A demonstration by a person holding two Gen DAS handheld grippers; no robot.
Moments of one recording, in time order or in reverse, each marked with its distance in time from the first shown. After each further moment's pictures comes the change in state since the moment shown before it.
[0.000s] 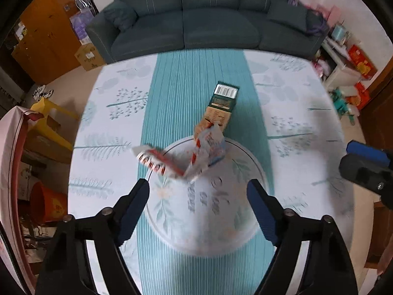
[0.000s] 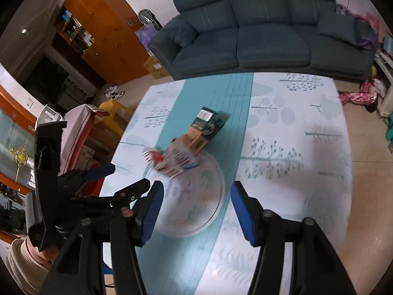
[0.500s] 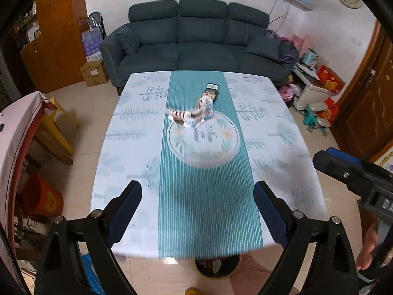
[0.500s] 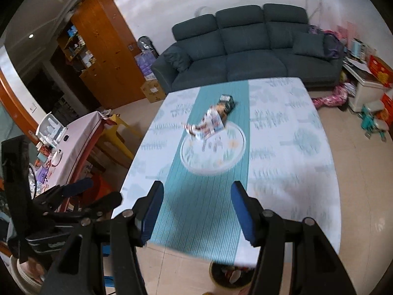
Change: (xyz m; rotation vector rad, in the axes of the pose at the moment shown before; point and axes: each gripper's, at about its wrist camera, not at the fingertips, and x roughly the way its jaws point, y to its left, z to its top) left arm -0.186 0.055 -0.194 -0.014 -0.232 -0.114; right arm -0.126 0.135 -0.181 0.014 -0.216 -0.099
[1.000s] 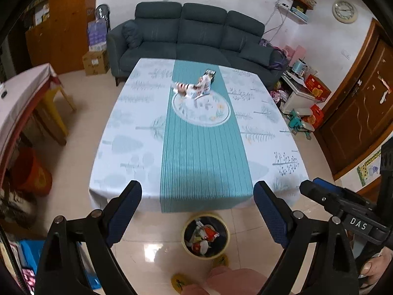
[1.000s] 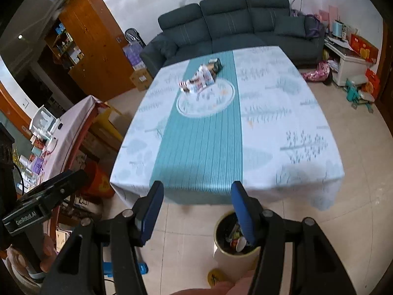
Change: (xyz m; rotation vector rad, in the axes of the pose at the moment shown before) left arm -0.097 0.042 -0.150 -0.053 -0.053 -0.104; right arm -0.047 0.036 -0.146 0.083 0.037 -0.080
